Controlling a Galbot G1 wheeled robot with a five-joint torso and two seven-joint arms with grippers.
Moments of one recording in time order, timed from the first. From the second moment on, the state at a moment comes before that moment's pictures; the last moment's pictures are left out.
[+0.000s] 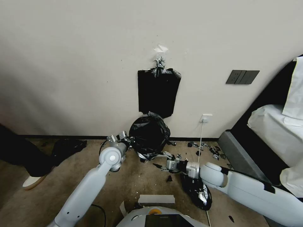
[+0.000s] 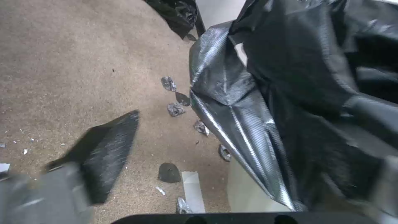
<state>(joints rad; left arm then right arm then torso) 0.97 -1.06 -0.14 -1.97 -1.35 0.41 -0.68 -0.74 0.54 -0.51 1.97 0.09 0.12 -0.15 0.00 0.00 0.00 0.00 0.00</state>
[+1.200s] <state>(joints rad) 0.99 -1.07 -0.12 -2.03 -1.39 0.41 -0.72 -0.67 0.68 -0.61 1.69 0.10 0.08 -0.12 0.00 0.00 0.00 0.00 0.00</state>
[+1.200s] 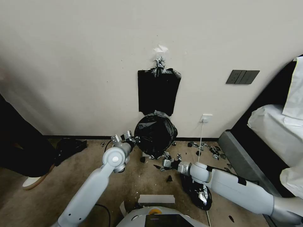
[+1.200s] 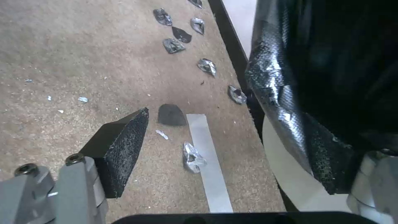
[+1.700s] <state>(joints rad) 0.98 -1.07 -0.12 -1.93 -1.31 0.40 -0.69 -0.72 0.57 -0.61 1.87 0.16 0.08 -0.08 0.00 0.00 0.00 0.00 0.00</state>
